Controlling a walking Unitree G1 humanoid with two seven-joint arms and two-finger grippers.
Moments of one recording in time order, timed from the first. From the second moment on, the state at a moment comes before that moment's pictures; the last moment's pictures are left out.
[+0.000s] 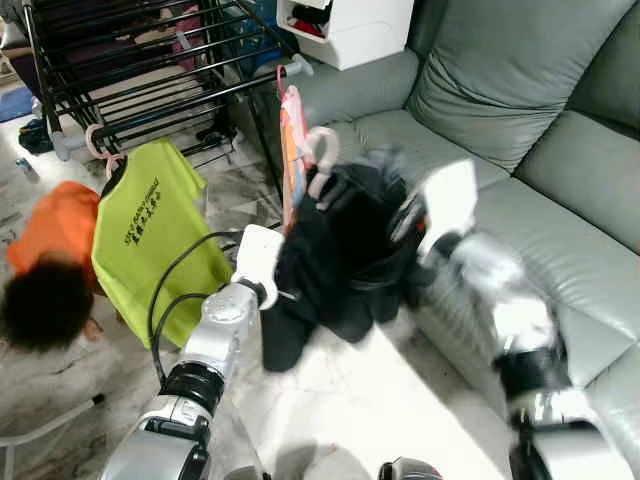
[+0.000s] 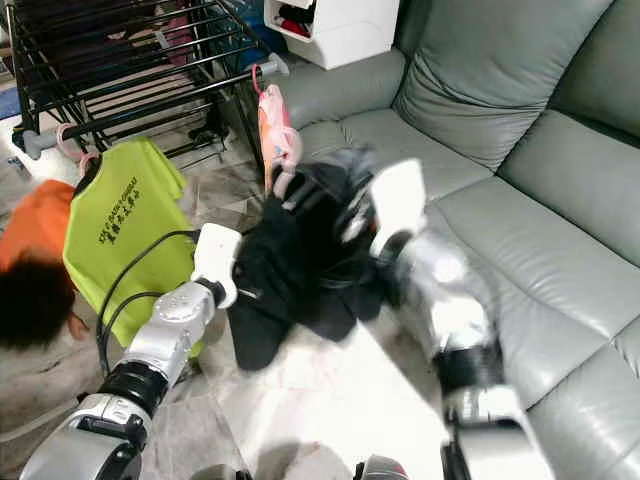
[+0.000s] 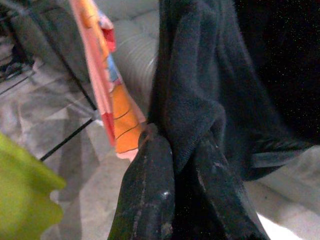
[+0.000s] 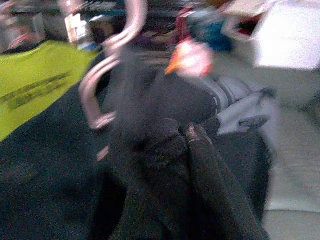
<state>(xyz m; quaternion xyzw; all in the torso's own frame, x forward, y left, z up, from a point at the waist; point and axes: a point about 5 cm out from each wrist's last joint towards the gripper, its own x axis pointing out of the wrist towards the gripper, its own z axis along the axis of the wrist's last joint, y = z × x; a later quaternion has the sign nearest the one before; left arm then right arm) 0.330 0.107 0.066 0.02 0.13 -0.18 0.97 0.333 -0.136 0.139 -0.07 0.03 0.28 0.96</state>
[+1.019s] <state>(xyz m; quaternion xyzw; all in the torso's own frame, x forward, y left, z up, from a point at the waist) 0.342 0.122 0.076 0.01 0.11 -0.16 0.98 0.247 -0.147 0.081 -0.28 0.14 0.48 0.82</state>
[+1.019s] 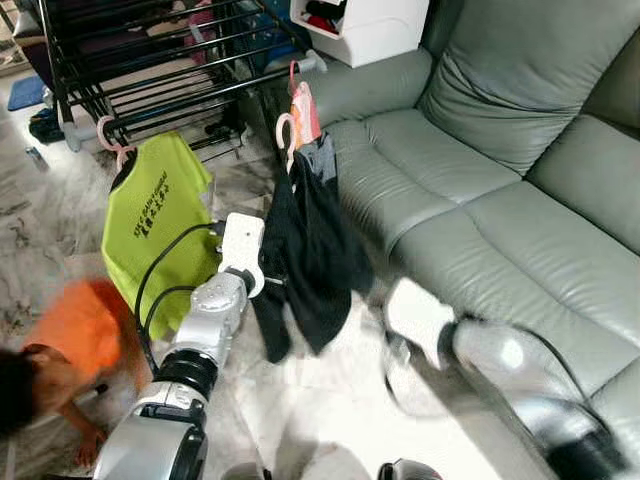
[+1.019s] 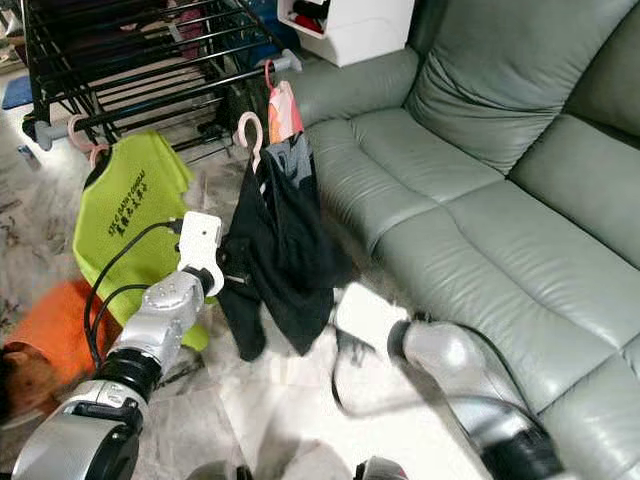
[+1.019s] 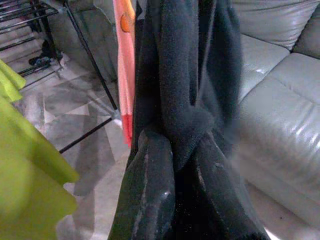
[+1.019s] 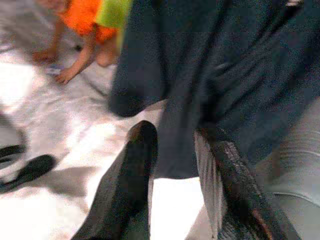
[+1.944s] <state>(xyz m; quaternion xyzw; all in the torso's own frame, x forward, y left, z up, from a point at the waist) 0.327 0.136 0.085 0.13 0.09 -0.41 0.90 0.235 -0.203 0.136 -0.21 0.14 0.48 0.84</state>
